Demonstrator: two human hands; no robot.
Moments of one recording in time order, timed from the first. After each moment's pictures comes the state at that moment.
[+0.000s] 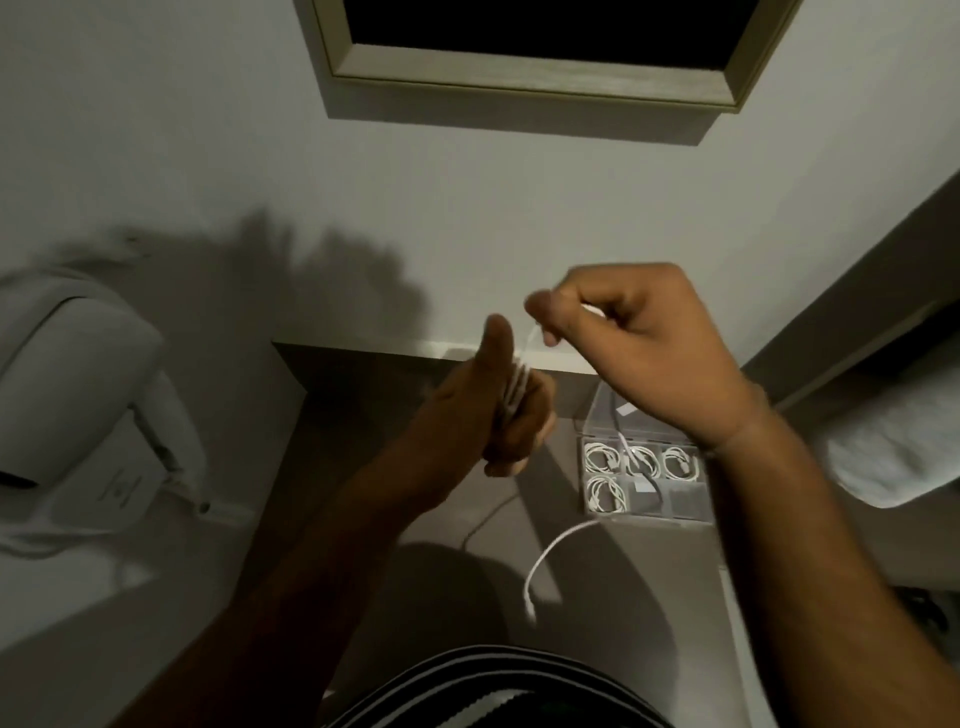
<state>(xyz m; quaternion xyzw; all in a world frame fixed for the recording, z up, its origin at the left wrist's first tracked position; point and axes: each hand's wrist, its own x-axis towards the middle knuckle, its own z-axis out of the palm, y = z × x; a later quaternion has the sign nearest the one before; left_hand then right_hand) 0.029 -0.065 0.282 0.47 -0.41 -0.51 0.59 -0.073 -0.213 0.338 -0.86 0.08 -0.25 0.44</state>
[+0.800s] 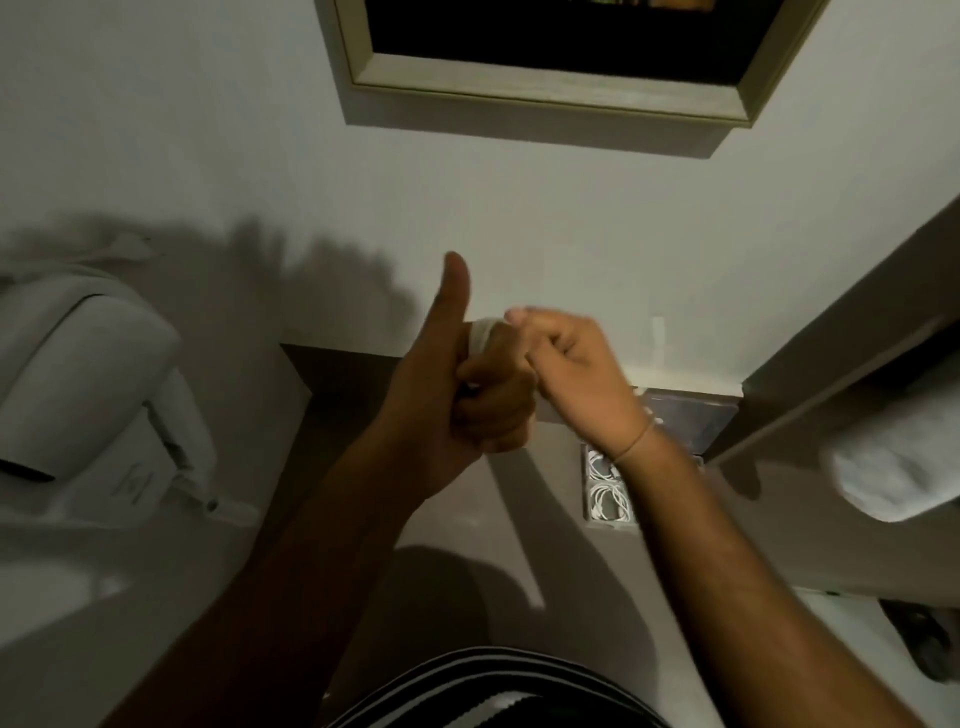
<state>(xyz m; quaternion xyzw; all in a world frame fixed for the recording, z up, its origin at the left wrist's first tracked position) 0.051 -0.068 0.294 0.21 -0.29 -0.63 0.69 -0.036 -0.192 0.283 -0.79 0.13 -0.20 0.56</state>
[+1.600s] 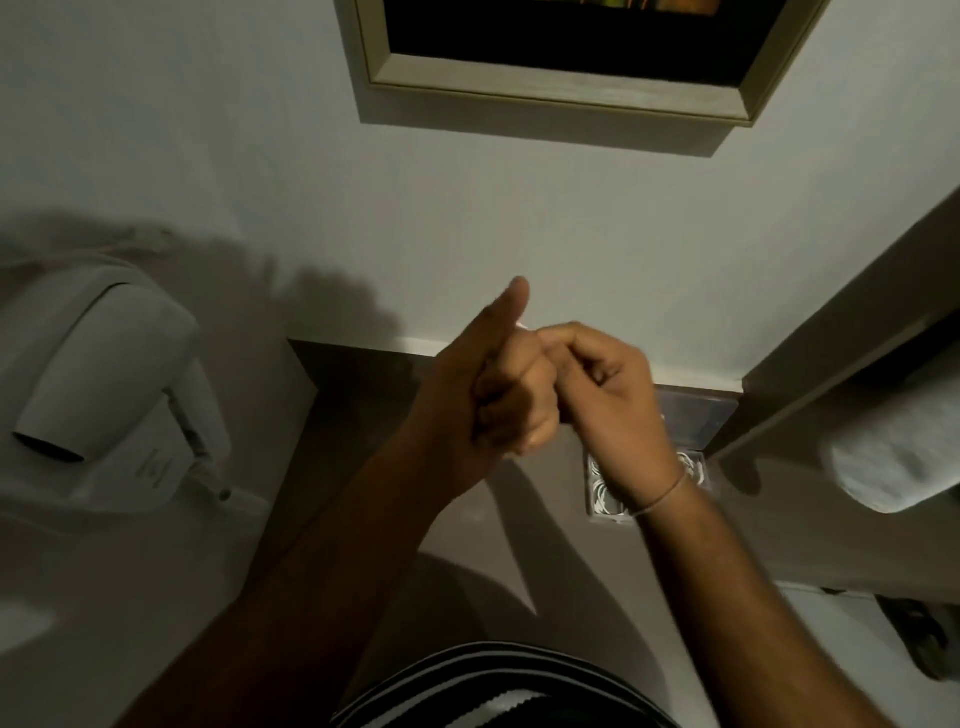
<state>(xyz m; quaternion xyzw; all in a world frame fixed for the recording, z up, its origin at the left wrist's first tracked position) 0.032 -0.064 0.297 0.18 -0.29 -0.62 0.71 -0.073 -0.165 0.276 -0.72 0.16 -0.30 0.60</state>
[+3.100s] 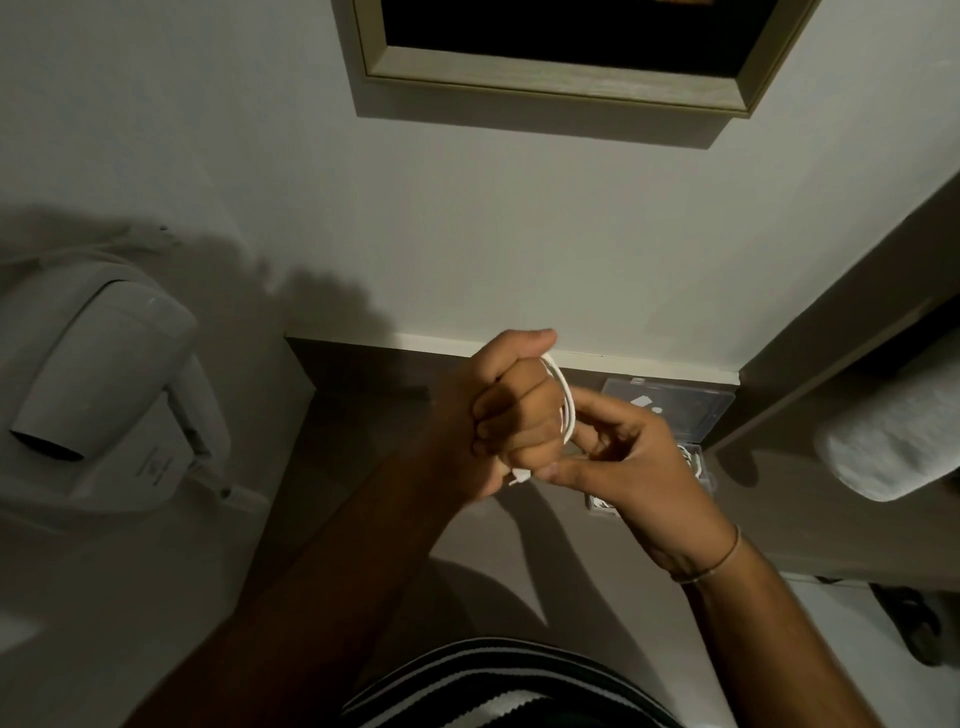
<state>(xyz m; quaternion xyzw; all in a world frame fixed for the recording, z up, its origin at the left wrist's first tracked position) 0.026 -0.066 0.273 0.17 -0.24 -0.69 0.66 -0.127 -0.157 0.254 -0.64 0.10 -0.17 0.74</state>
